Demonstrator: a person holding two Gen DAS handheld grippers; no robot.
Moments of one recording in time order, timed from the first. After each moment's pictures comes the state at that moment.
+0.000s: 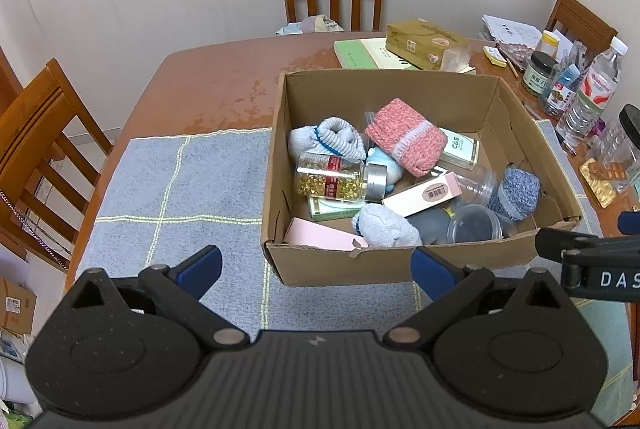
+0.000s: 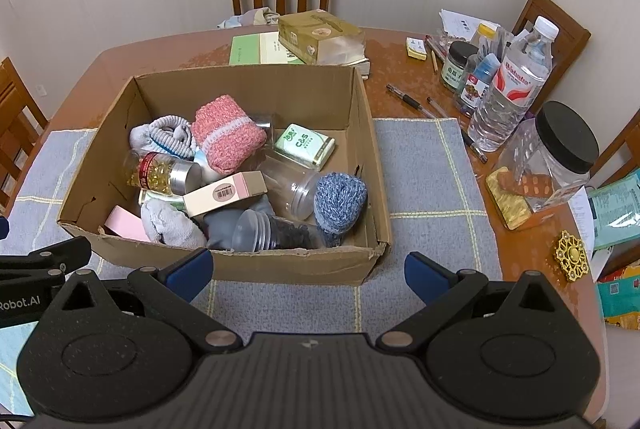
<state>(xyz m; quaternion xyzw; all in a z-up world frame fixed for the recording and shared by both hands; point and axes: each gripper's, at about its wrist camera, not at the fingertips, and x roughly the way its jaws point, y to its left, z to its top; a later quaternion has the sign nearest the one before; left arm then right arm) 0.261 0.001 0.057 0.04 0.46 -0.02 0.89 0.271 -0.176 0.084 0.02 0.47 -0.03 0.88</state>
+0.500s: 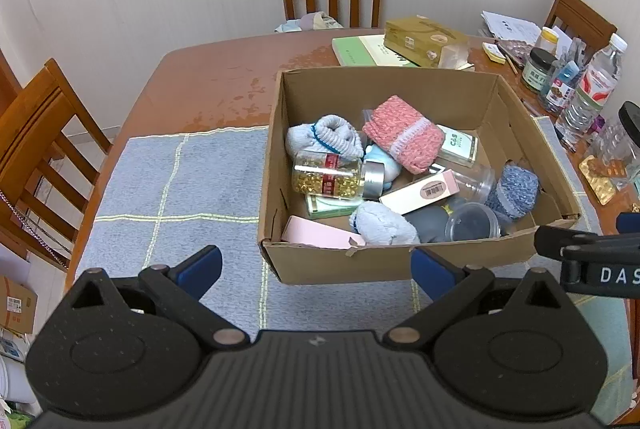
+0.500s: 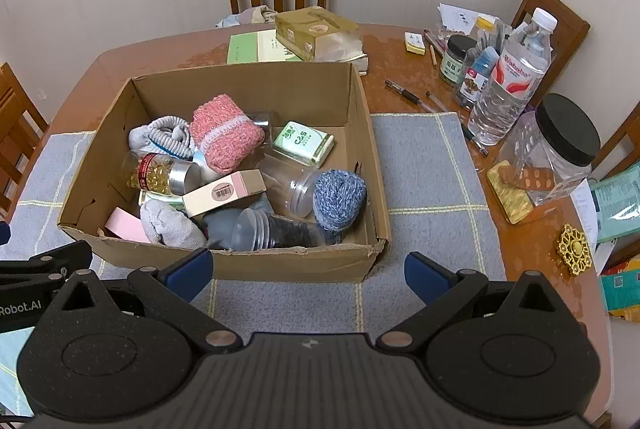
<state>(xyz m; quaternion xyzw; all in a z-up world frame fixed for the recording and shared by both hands) 0.262 -0.002 0.058 0.04 0.46 -0.02 0.89 0.271 -0.179 0.083 0.03 0.48 -0.03 0.88</state>
